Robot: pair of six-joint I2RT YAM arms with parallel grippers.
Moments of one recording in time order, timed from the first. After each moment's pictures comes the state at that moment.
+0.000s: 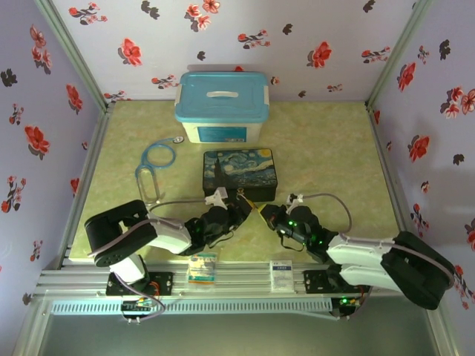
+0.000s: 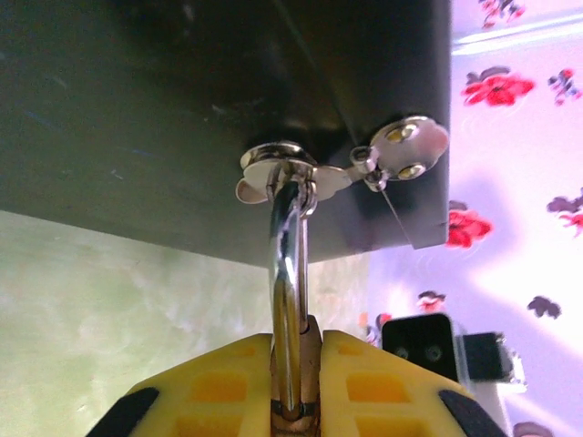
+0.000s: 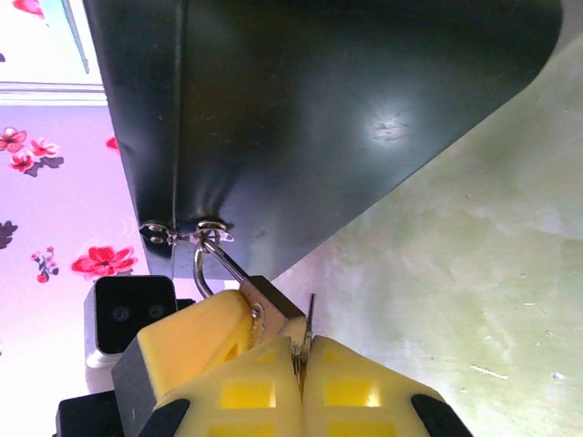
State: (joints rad) left arm -1.15 1.64 0.45 0.90 -0.30 -1.48; right arm 0.86 1.08 0.11 0.63 -0.02 1.49
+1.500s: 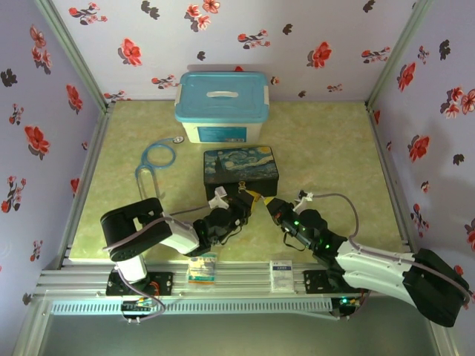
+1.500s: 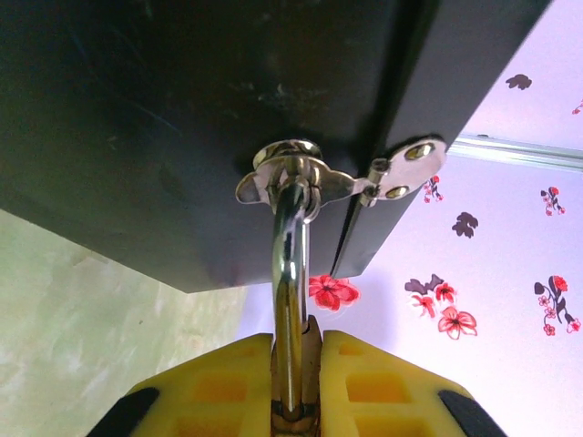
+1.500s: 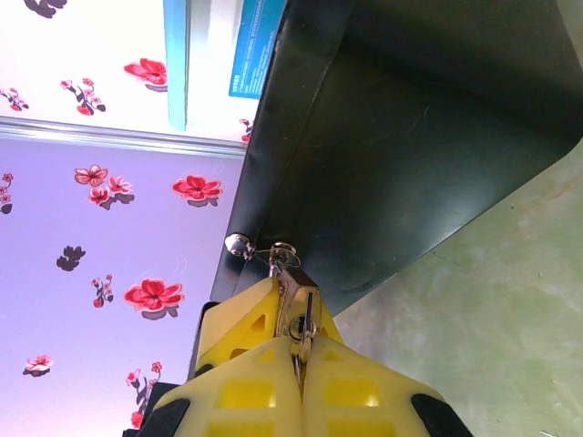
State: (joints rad) left arm -1.18 1.76 0.50 1.14 -0.45 -1.75; right arm 0.89 0.91 0.10 0.61 0.14 1.42
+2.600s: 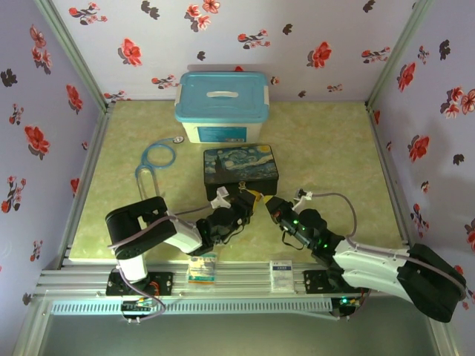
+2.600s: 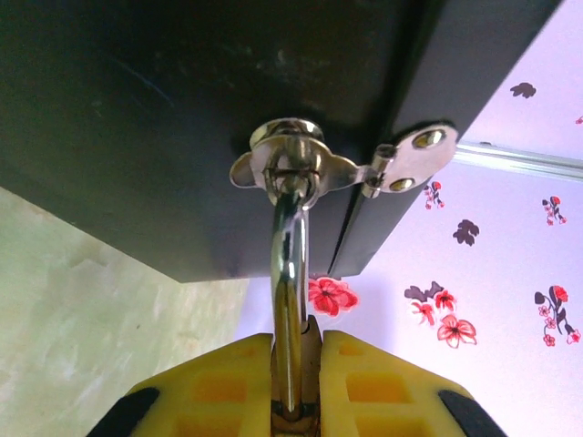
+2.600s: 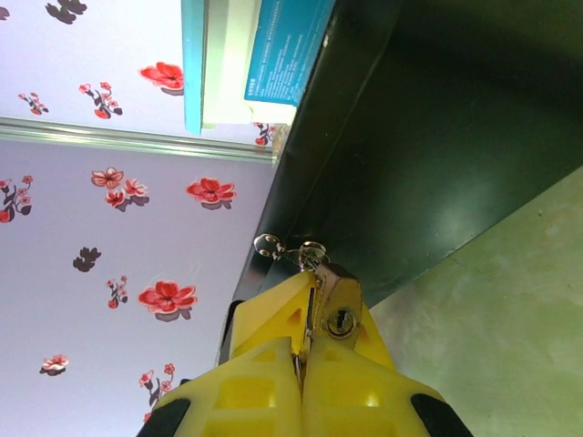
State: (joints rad) left arm -1.18 1.79 0.53 1.14 -0.45 -1.78; right arm 0.89 0.96 0.10 0.69 0.15 1.42
